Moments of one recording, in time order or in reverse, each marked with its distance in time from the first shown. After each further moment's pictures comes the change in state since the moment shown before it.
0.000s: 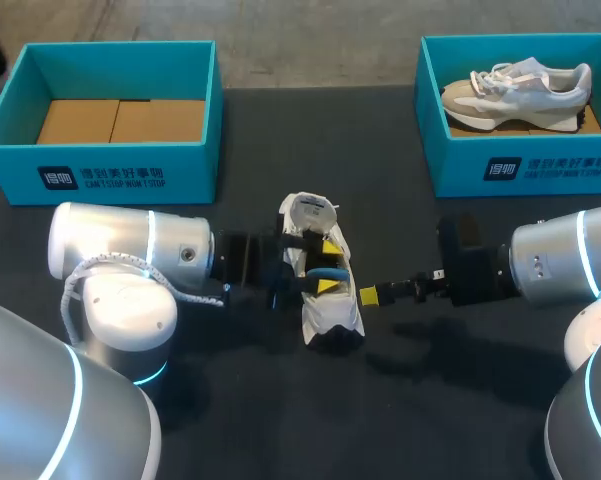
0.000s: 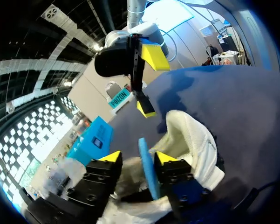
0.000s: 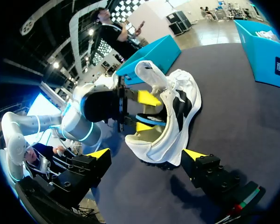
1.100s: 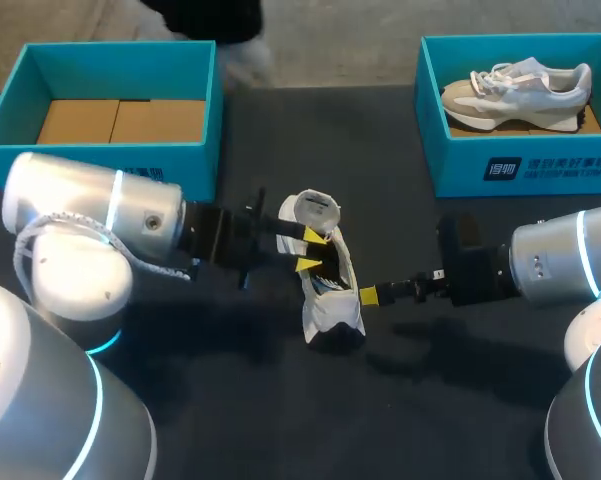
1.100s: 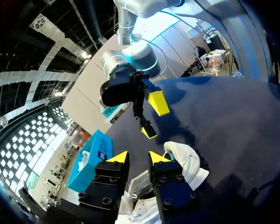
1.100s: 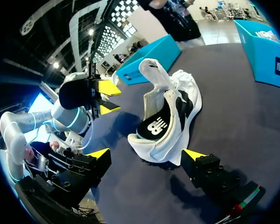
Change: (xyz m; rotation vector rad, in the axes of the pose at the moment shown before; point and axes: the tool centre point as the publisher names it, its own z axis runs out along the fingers) left arm -0.019 -0.044 -0.052 0.018 0.102 0.073; right arm 0.000 0.000 0.000 0.000 0.000 0.000
